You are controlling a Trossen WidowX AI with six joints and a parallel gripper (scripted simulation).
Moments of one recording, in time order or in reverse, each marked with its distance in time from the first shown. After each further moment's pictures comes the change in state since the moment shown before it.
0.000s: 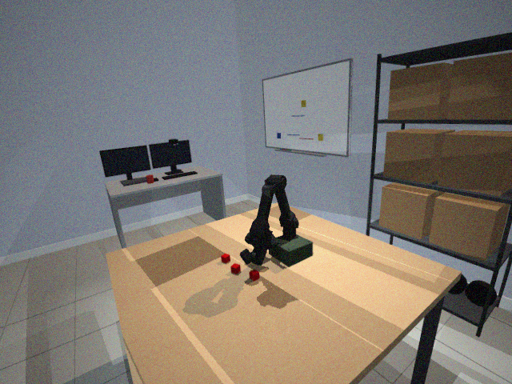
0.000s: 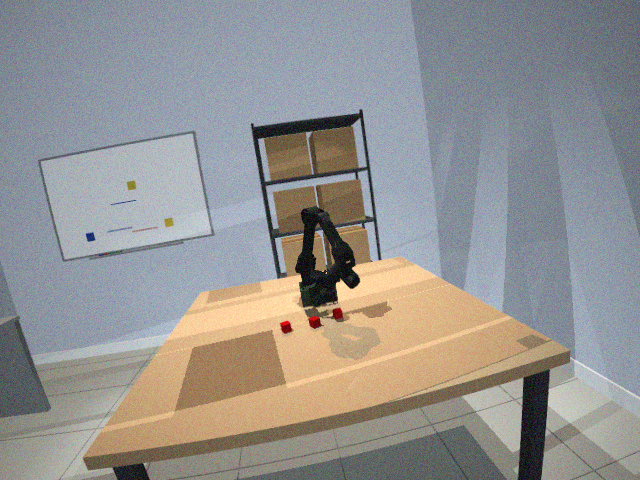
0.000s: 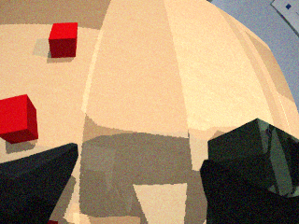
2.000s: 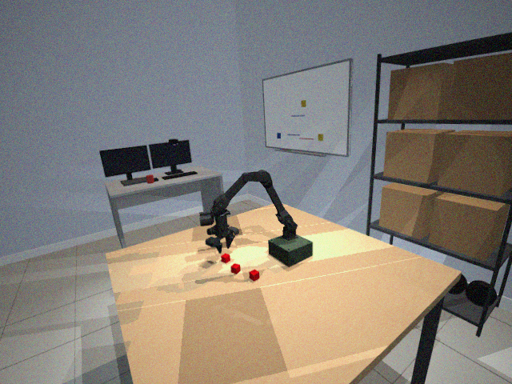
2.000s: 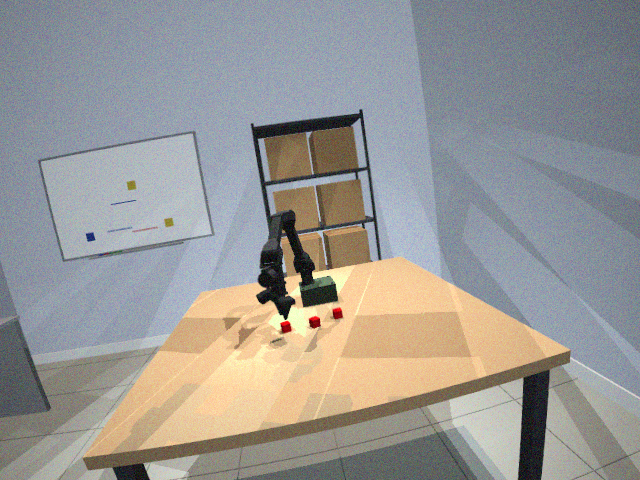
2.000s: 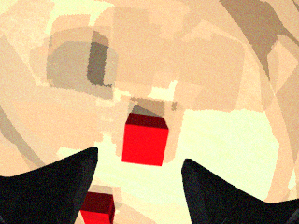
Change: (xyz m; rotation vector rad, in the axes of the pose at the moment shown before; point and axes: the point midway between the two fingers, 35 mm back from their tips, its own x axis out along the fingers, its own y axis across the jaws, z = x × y) arm 0.083 0.099 0.140 -0.209 0.655 0.349
